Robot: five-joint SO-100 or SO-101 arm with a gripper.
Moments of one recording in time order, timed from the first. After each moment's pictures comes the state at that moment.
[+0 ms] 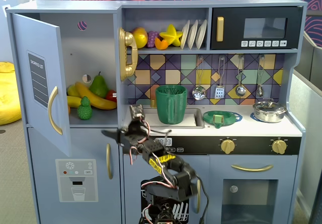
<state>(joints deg) -35.3 154.8 150.6 2.7 -88.2</state>
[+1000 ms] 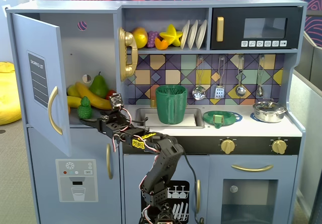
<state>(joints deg) -41.0 116.0 127.3 -21.5 -94.7</state>
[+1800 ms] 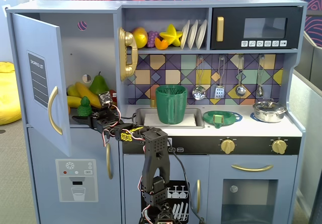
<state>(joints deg) -41.0 91.8 105.1 -23.5 -96.6</state>
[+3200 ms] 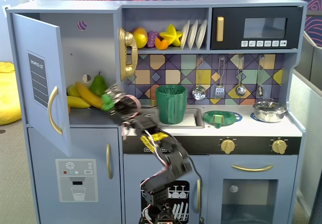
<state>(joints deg) -35.6 142.6 119.3 17.8 -117.2</state>
